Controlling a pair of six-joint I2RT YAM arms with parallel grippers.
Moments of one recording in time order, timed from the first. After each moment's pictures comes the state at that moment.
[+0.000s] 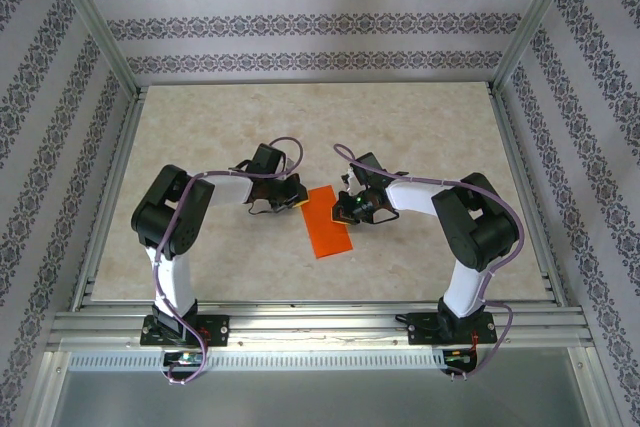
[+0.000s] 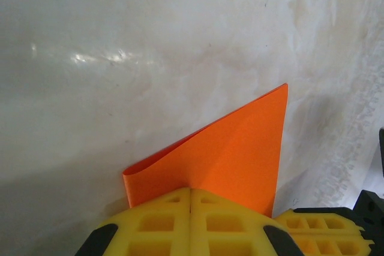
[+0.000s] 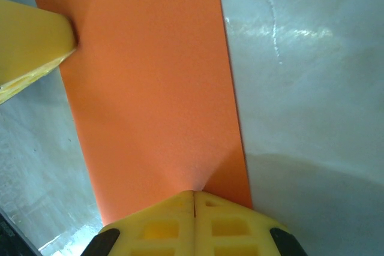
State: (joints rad) left arm -0.41 1.93 1.02 -0.06 0.52 -0.83; right arm 0.51 1.80 0.93 -0.28 -0.50 0.63
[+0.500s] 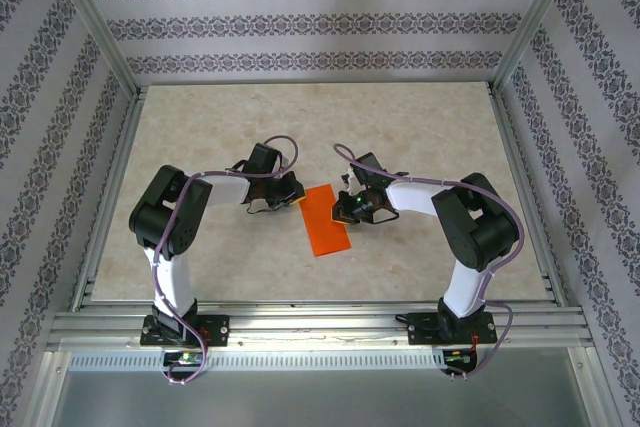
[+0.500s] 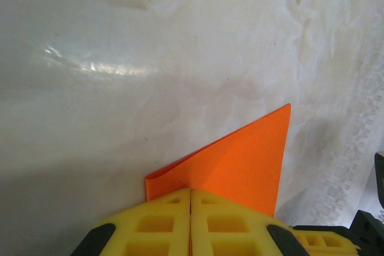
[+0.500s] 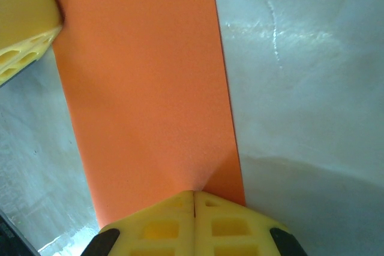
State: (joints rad) left arm -0.39 1.92 1.00 -0.02 0.49 -0.86; right arm 0.51 1.80 0.92 -0.28 -0.50 0.63
